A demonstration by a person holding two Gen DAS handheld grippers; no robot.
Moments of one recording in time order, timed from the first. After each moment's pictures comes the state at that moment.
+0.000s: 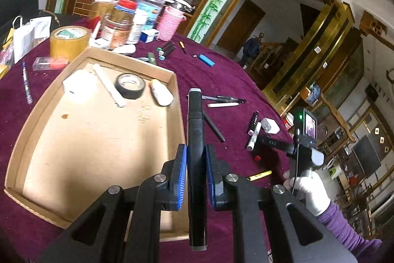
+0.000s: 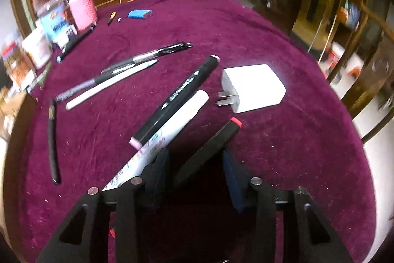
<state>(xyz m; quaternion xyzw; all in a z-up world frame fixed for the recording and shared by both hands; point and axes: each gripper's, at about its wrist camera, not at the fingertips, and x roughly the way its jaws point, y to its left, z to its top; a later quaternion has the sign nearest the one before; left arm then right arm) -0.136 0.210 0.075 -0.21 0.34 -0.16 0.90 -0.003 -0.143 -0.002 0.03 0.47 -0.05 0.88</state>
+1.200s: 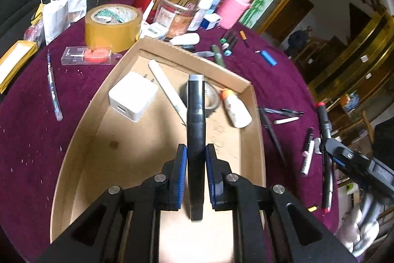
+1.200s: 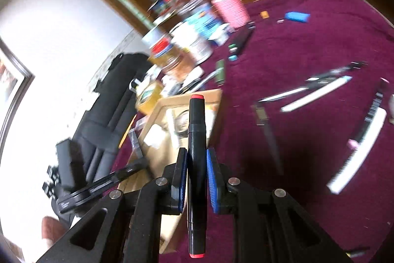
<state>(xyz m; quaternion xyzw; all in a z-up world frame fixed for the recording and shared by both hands) -0.047 0.273 0.056 -0.22 0.45 -0.04 0.87 -0.018 -0.006 0.082 0.19 0.45 0.32 0.81</state>
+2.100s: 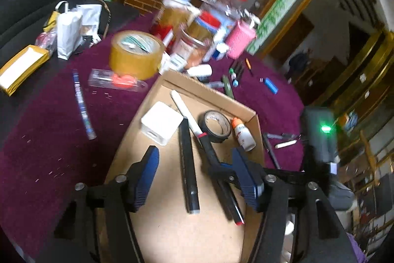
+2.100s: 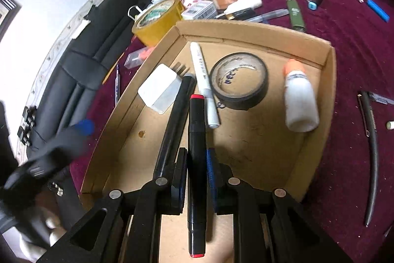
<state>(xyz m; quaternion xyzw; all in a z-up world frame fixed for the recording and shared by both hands) -0.079 0.317 0.083 -0.25 0.37 -0.02 0.89 0.024 0.159 0.009 0.03 0.56 0.36 0.75</state>
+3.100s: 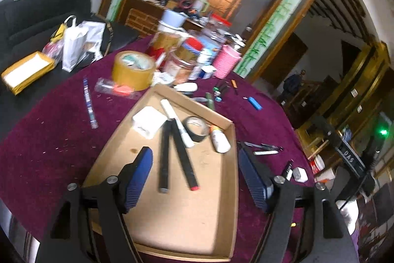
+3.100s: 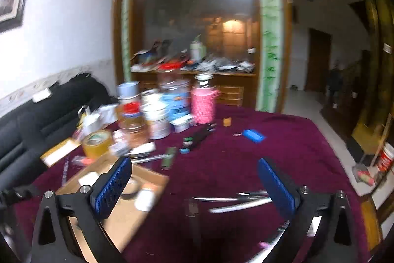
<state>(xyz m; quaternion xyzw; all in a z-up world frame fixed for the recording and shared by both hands) -0.137 0.275 0.114 -0.25 0.31 -0.01 0.92 -0.034 -0.019 0.141 -0.02 0.23 0.16 0.96</state>
